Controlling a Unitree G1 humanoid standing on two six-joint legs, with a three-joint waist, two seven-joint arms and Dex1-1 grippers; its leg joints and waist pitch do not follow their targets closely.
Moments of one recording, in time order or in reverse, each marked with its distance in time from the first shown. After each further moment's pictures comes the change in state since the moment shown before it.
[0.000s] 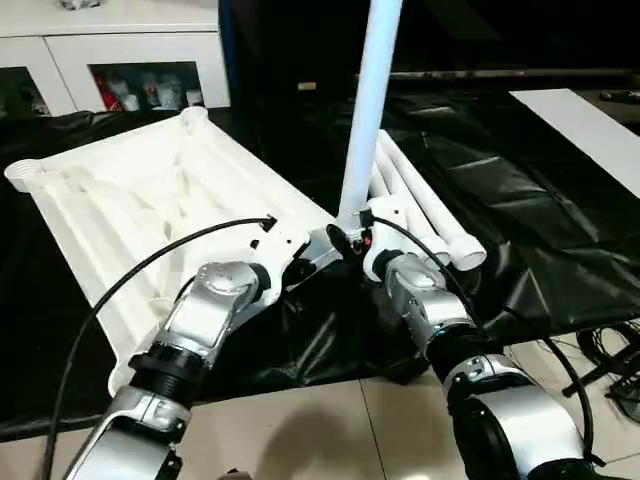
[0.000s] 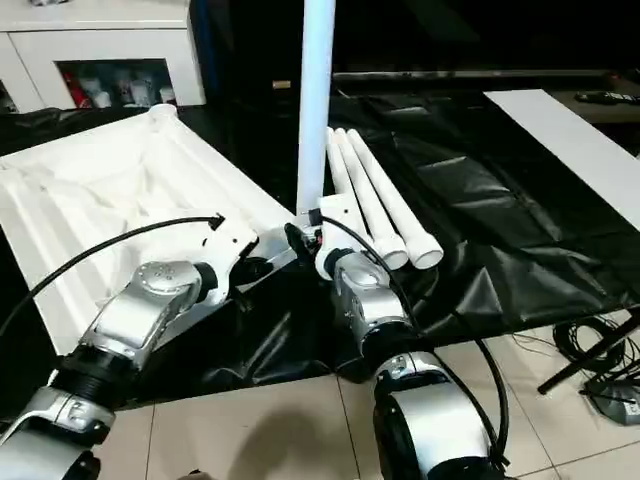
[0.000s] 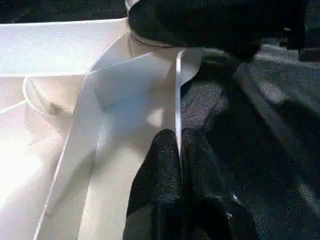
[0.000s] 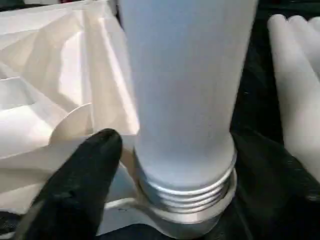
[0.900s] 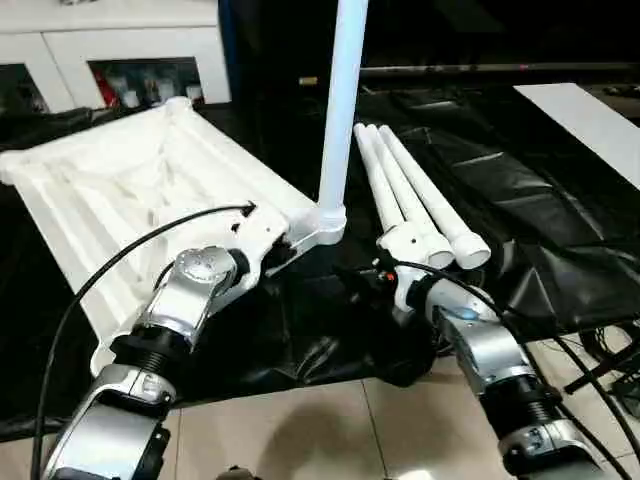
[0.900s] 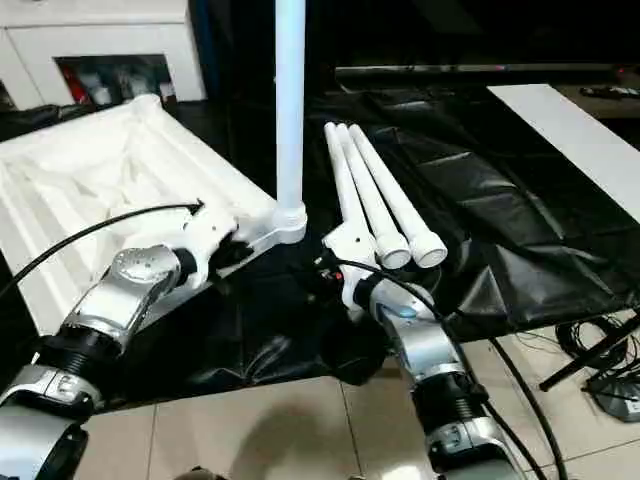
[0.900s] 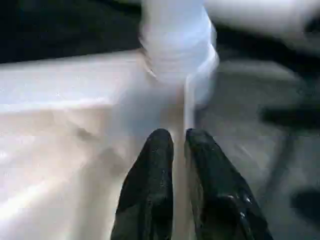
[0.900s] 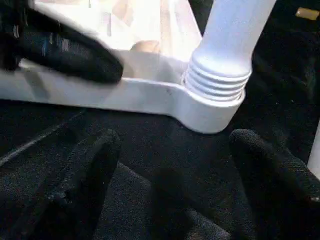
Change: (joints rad) left arm -0.121 0.056 0.078 0.211 -0.017 -0.250 0.048; right arm 0.319 -0.180 0.162 -0.548 -0.060 0.136 0.267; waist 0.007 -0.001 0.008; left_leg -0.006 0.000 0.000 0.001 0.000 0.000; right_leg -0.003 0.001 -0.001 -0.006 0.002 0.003
